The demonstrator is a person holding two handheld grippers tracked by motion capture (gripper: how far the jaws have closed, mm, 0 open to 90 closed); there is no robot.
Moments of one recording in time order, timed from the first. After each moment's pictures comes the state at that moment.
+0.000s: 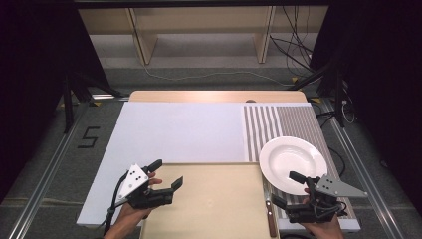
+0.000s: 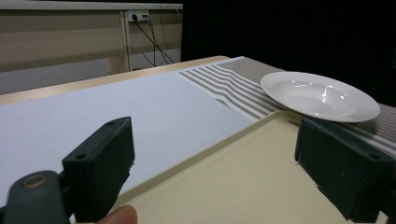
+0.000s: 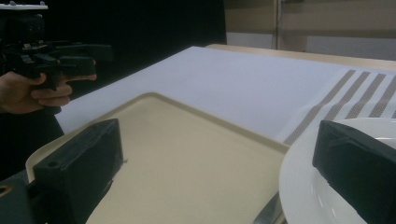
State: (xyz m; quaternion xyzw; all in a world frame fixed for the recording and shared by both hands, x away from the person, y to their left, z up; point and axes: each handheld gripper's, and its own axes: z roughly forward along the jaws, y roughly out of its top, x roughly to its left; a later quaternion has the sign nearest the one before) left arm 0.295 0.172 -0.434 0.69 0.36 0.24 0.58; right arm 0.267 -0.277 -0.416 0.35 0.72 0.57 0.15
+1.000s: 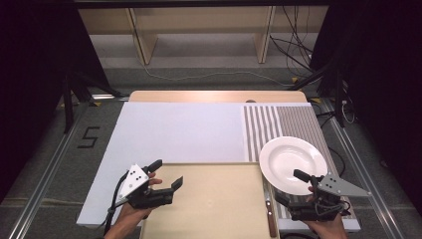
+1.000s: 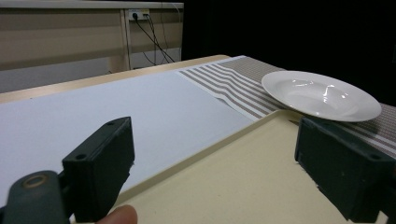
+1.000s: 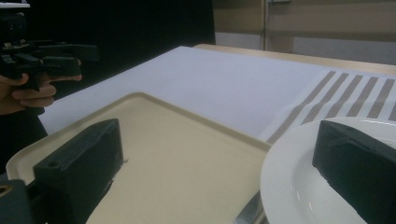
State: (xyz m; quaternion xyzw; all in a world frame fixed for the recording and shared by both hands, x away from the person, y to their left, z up) left arm 0.296 0.172 -0.435 0.69 0.36 0.24 0.58; right arm 0.269 -0.283 -0.413 0.36 0.72 0.56 0.17
